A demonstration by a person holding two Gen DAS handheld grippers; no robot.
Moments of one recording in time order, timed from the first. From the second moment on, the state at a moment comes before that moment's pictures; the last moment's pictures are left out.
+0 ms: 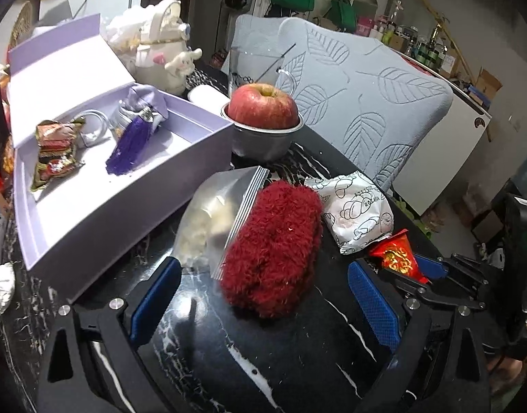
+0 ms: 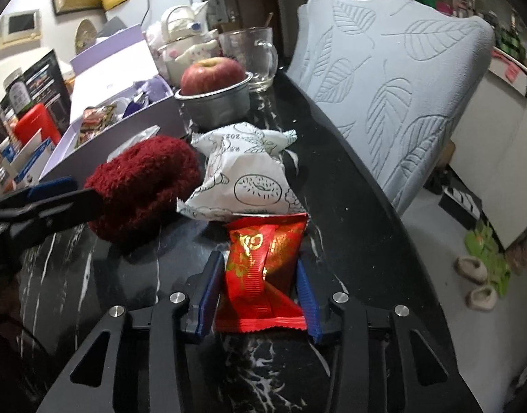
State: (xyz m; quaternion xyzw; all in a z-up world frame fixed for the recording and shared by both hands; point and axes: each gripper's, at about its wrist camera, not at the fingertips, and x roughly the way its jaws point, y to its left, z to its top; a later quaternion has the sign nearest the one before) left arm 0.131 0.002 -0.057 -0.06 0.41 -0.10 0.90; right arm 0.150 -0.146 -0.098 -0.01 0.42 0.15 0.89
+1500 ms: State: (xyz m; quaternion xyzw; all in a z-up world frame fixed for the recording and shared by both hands) left arm 0.102 -0.038 -0.083 -0.02 0.50 -0.14 0.86; right arm 0.105 -0.166 -0.094 0.00 0.43 0.17 0.89
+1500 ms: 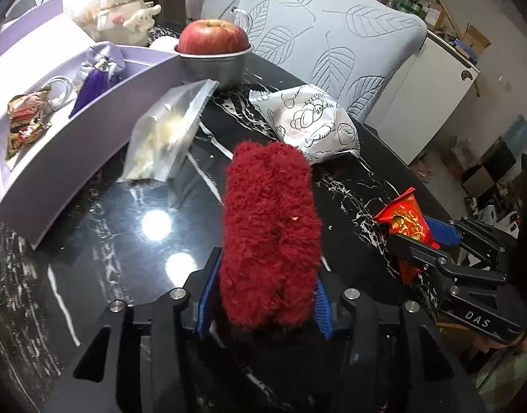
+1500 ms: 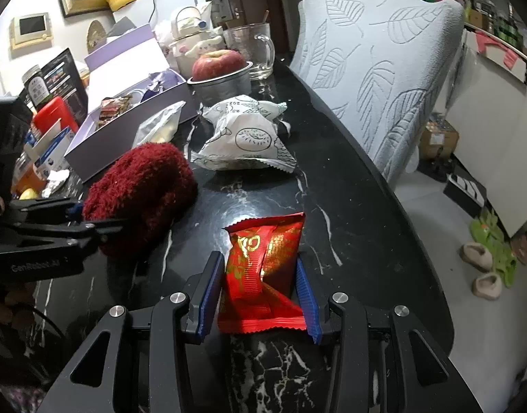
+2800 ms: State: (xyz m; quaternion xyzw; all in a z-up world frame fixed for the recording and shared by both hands) left arm 0.110 -0.057 -0.076 0.04 0.44 -0.13 0.89; right arm 0.107 -0.167 -0.095 -0.02 0.41 0.15 0.90
